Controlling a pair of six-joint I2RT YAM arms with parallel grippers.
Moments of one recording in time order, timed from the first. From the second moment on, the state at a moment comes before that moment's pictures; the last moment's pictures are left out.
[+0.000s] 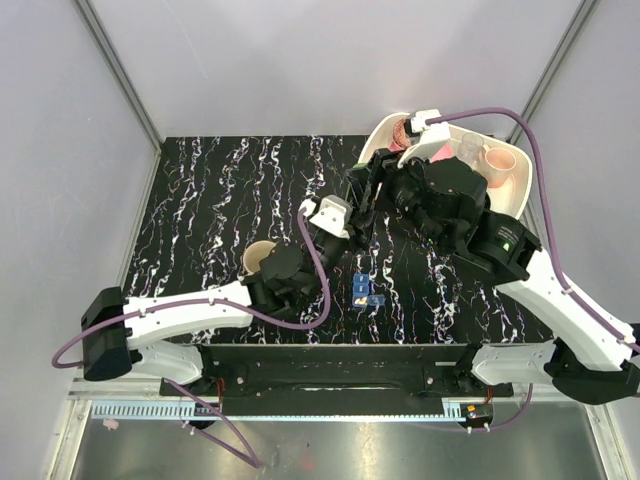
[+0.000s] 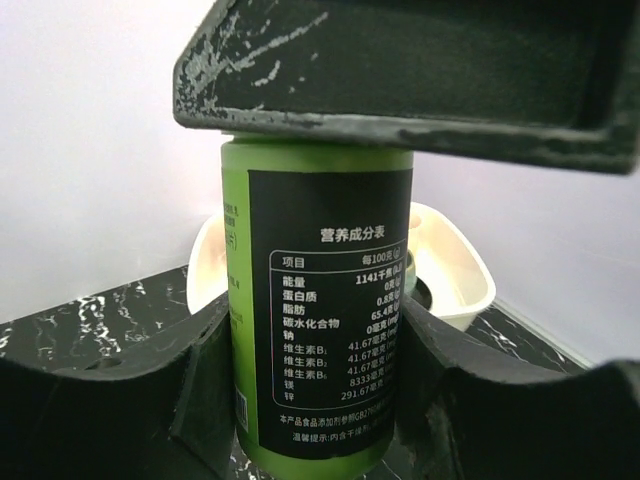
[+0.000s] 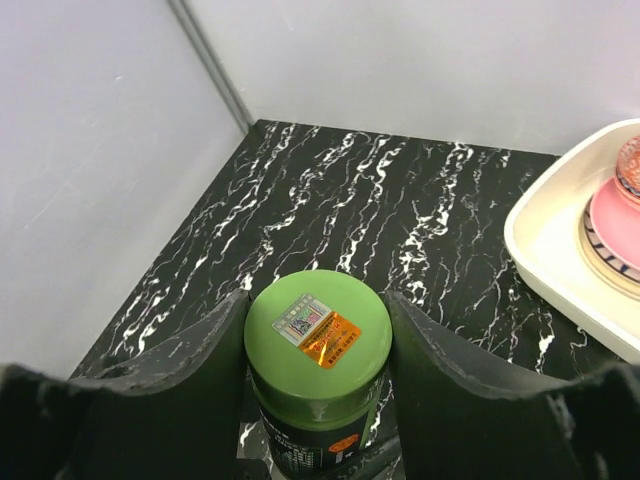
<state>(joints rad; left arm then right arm) -1.23 1.28 0.97 0.65 -0.59 0.13 0.96 1.19 1.61 -0.51 0.43 0.33</state>
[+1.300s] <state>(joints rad) -1.24 1.05 0.87 0.54 0.26 -0.16 0.96 0.73 1.33 -0.39 -0.26 0.15</state>
